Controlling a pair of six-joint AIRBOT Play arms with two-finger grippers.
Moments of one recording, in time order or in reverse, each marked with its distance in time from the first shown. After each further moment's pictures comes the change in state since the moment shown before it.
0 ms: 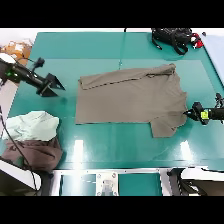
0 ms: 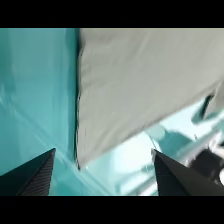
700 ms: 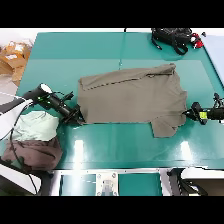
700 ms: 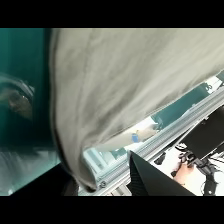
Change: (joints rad) left arm -0.242 0.049 -0.494 -0.007 0.201 -0.051; right arm -0.002 -0.047 0.014 0.011 -0.019 -0.055
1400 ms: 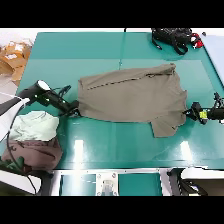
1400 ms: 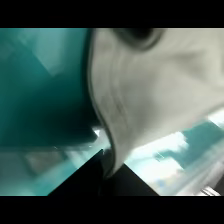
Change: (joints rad) left arm 0.005 0.089 0.024 0.070 0.186 0.039; right arm 0.002 0.007 0.000 0.026 0.007 -0.015
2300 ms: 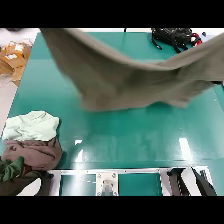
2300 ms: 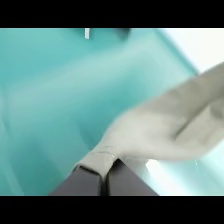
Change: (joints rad) left arm 0.000 0.595 0.805 -0.100 -0.097 0.052; right arm -0.077 0.749 0.525 0.600 0.068 -0.046
